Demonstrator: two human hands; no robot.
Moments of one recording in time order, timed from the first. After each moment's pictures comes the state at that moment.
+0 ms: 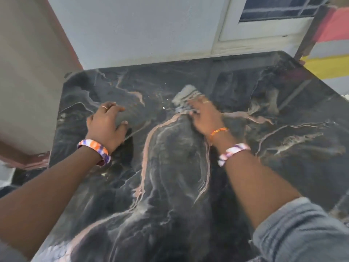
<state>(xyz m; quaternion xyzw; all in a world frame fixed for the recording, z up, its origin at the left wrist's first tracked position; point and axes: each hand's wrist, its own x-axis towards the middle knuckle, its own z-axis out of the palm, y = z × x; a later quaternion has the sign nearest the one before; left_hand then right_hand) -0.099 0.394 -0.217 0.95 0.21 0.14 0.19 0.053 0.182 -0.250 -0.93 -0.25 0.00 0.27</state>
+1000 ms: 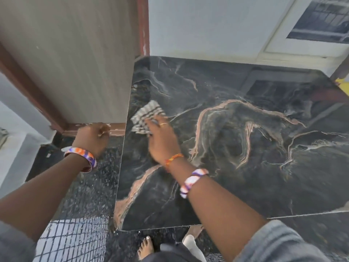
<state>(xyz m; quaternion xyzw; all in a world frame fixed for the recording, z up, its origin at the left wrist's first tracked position) -0.299 0.491 -0.251 0.89 0.37 0.14 0.23 -0.197 0.330 -0.245 -0.87 -0.38 0.08 0.29</state>
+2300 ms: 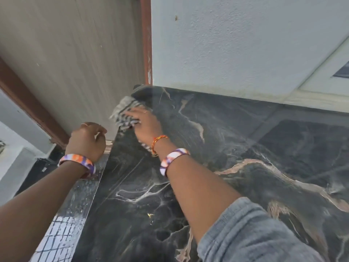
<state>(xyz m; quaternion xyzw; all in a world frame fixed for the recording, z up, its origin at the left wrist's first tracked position) -0.156 0.555 -0.246 0.87 0.42 0.20 0.18 -0.016 0.470 -0.235 -0.79 -0.45 0.20 0.38</state>
